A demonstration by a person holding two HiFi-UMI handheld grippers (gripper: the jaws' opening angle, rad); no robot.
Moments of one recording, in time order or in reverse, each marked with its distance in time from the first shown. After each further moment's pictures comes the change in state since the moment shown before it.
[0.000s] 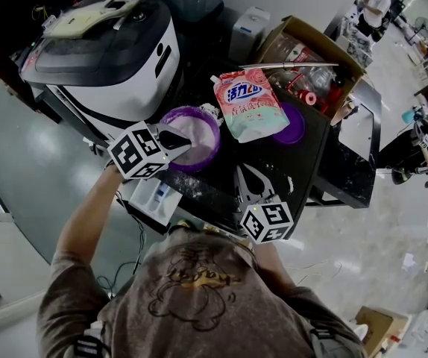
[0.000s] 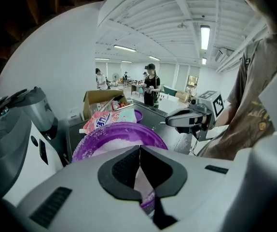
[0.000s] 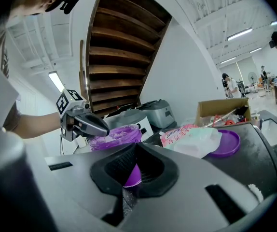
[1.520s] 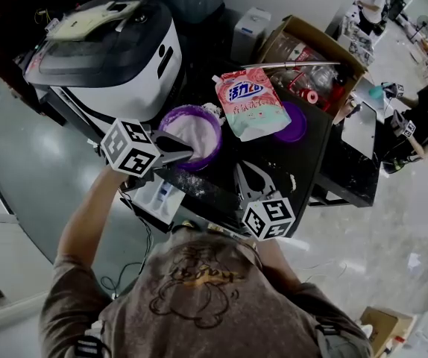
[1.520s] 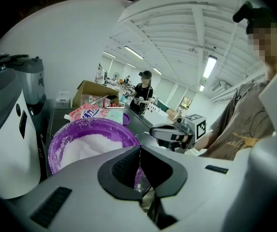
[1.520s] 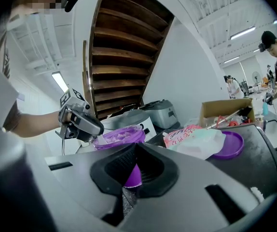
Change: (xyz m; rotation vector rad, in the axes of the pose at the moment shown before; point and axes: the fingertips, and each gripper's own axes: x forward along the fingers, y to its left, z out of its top) left arm -0.015 -0.029 0.008 -0.253 -0.080 -0.204; right arm -0.001 0.006 0.004 -0.013 0.004 0.036
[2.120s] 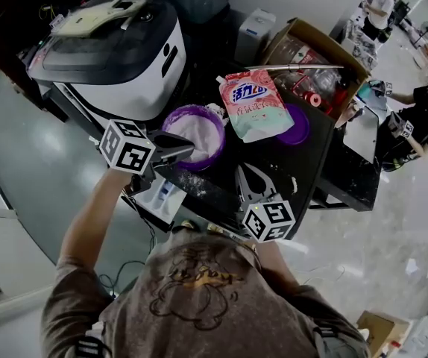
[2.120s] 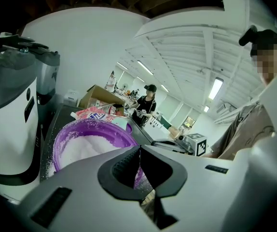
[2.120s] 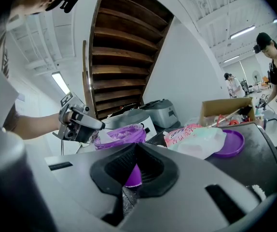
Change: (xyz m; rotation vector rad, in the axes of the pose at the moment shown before) left arm -0.012 0.009 0.009 -0.168 -0.175 0.002; right arm 0.000 0.002 -0.003 0.005 0.003 0.002
